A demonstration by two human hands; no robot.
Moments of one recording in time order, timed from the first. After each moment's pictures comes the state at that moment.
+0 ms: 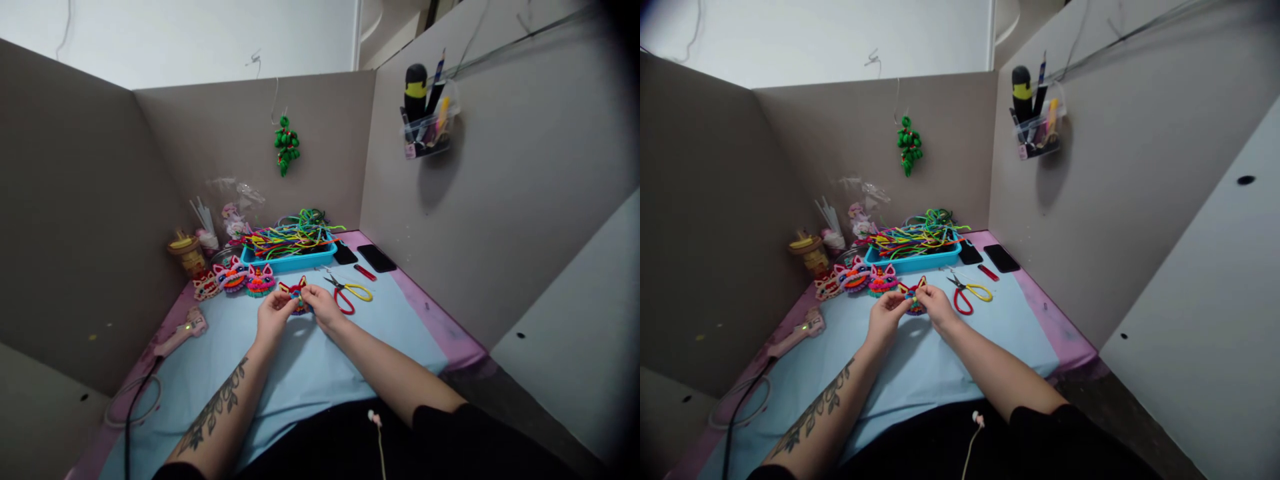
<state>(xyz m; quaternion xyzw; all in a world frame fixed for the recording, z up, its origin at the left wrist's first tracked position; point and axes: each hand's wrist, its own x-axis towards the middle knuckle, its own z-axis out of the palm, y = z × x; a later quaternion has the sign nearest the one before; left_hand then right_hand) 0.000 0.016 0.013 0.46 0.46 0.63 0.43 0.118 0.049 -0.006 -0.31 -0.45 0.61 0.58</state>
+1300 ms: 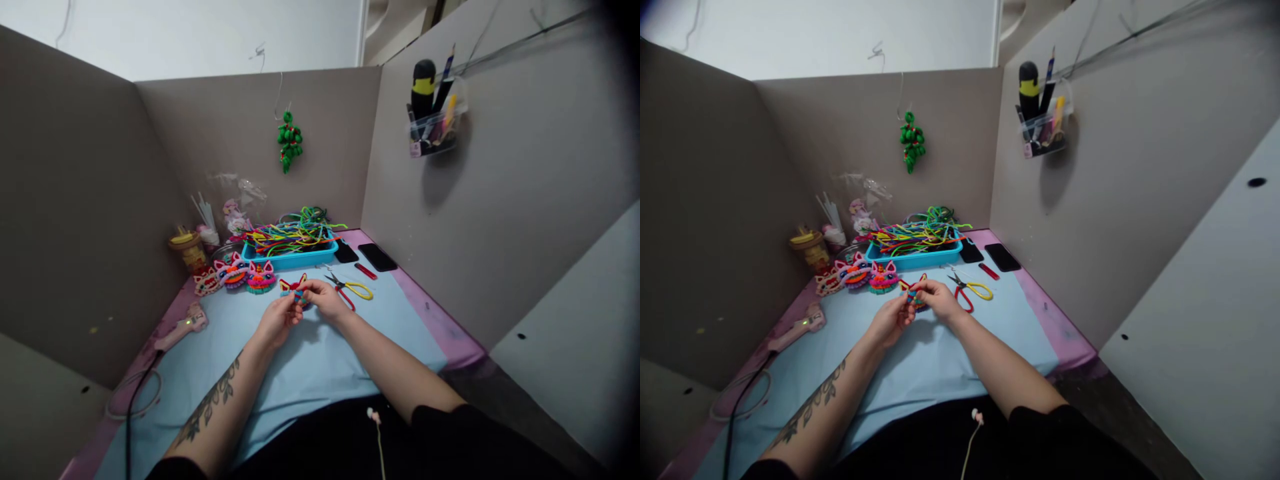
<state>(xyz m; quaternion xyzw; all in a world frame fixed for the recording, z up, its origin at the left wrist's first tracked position) -0.001 0.008 0.025 0.37 0.39 0.50 0.68 0.140 0.052 0.006 -0.22 -0.56 0.61 0.52</state>
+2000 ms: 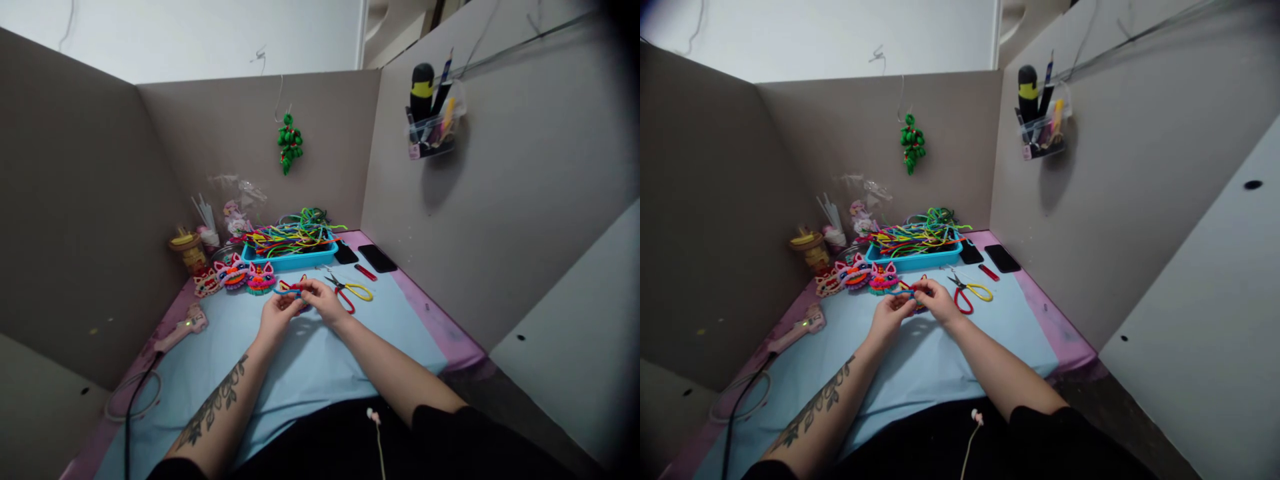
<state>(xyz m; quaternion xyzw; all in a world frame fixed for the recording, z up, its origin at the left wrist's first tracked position) 0.001 0.012 0.018 0.44 0.45 0.59 0.51 0.136 0.048 0.005 -0.28 -0.56 0.56 0.54</state>
